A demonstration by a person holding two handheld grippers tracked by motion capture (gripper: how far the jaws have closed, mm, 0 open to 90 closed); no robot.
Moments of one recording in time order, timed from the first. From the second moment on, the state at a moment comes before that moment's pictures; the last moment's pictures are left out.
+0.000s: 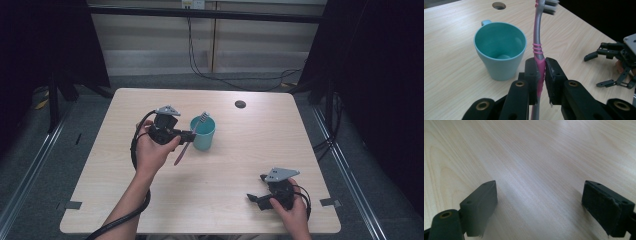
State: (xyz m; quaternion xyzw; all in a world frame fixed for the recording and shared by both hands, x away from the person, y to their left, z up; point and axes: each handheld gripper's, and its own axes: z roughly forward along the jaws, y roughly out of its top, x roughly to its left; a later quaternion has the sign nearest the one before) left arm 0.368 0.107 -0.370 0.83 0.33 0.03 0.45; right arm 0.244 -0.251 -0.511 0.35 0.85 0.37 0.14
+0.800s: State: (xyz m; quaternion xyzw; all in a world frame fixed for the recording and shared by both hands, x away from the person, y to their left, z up) left arm 0.382 0.102 -0.352 0.80 0.33 0.06 0.49; right arm 0.244 -0.251 -0.511 0.35 0.85 0.37 0.14
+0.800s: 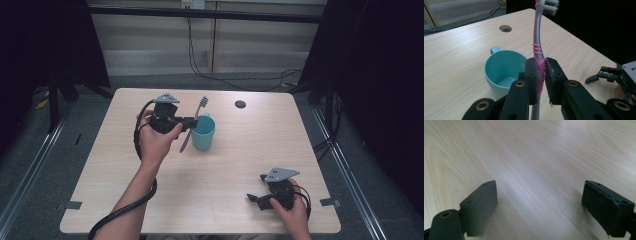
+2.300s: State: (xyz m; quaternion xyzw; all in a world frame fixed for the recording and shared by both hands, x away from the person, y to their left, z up) left arm 0.410 0.083 -0.343 0.77 0.32 0.07 0.55; right arm 0.244 -0.251 -0.511 0.35 0.85 0.37 0.14
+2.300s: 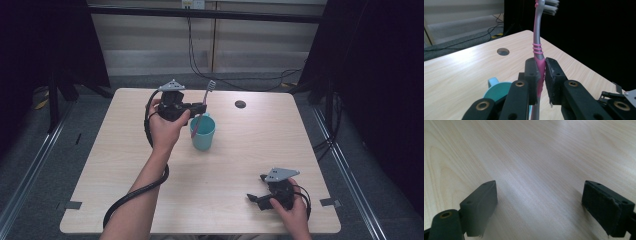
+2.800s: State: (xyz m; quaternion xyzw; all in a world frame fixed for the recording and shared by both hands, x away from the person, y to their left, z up) left arm 0.421 0.081 -0.338 0.76 0.32 0.07 0.56; right arm 0.244 -0.251 -0.511 0.35 0.85 0.37 0.14
